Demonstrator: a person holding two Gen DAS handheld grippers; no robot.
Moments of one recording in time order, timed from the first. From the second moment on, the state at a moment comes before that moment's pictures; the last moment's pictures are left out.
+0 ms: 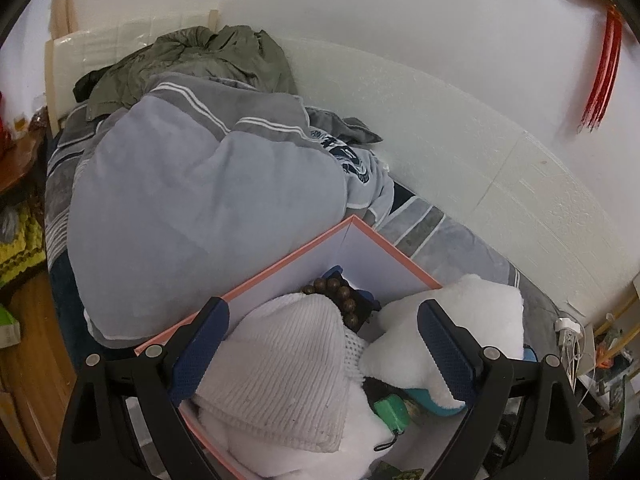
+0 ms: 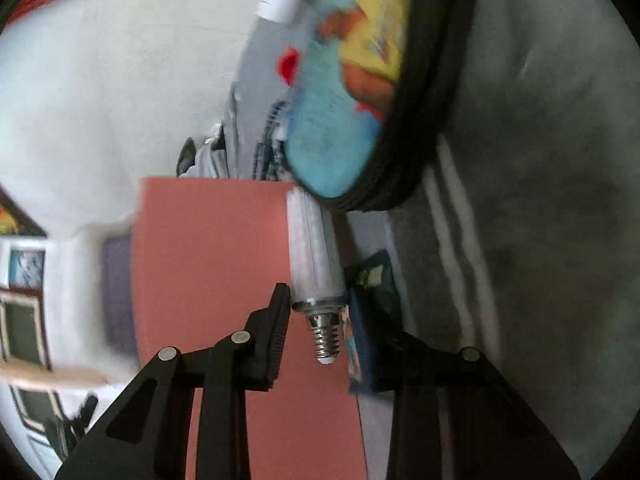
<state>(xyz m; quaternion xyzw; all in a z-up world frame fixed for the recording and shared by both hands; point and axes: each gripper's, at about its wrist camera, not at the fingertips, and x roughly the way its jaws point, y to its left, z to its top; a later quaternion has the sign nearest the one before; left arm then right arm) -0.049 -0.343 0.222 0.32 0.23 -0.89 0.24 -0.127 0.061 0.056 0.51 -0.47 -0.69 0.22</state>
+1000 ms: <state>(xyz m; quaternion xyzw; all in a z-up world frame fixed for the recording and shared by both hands) -0.089 -0.038 0.161 0.44 0.09 -0.88 -0.14 0.105 0.157 0.102 0.61 0.05 -0.78 0.12</state>
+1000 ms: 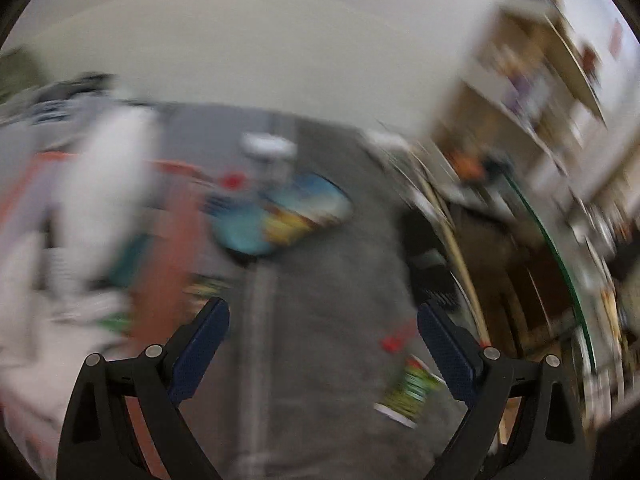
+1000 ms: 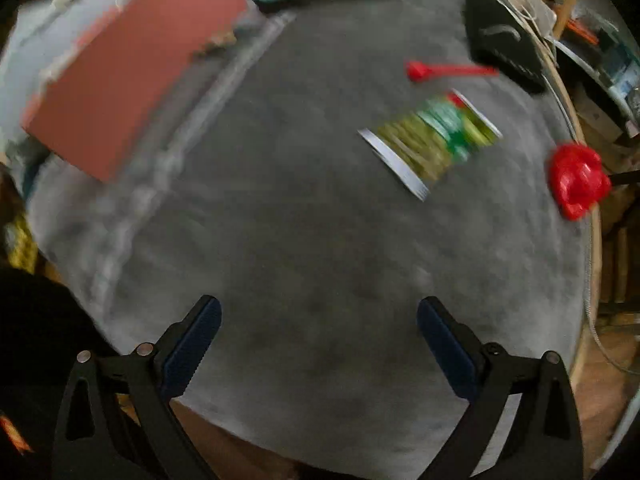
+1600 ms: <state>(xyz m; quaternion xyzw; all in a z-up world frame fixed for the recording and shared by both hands) -0.213 0.223 0.025 0.58 -0.10 -0.79 -0.16 0.123 0.169 0.087 0.54 0.18 -0.80 0.19</state>
